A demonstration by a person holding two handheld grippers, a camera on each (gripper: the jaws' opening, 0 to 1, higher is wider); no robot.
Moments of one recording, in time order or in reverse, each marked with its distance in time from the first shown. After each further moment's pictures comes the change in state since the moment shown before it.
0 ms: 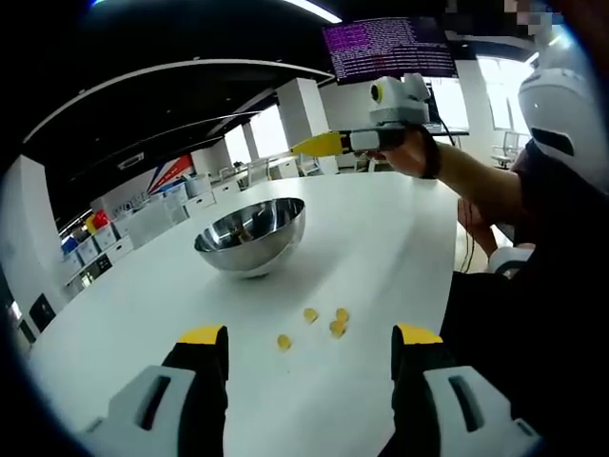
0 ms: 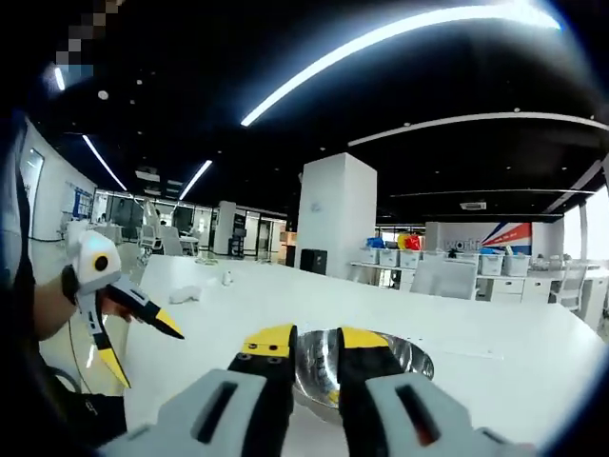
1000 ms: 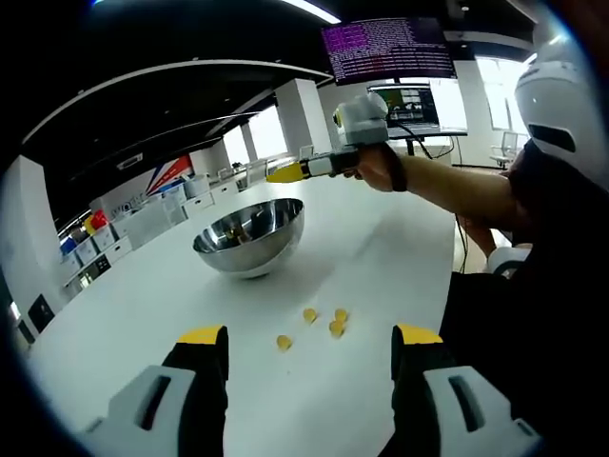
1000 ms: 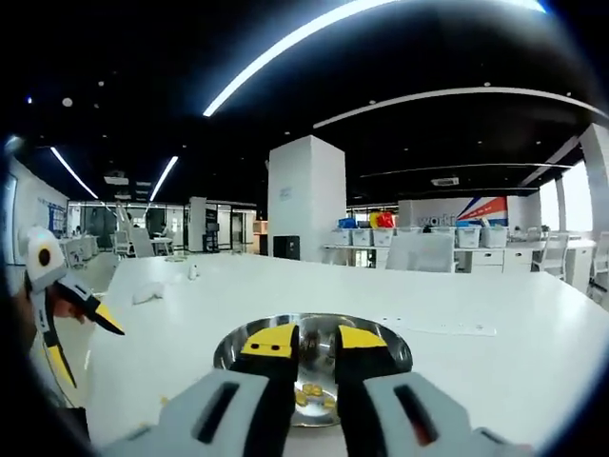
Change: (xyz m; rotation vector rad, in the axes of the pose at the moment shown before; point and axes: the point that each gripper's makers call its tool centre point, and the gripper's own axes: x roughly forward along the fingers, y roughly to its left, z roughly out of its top) left arm 0.000 0.000 0.001 -0.001 -0.004 -0.007; right arm 0.037 -0.060 -0.027 0.082 0.040 -0.130
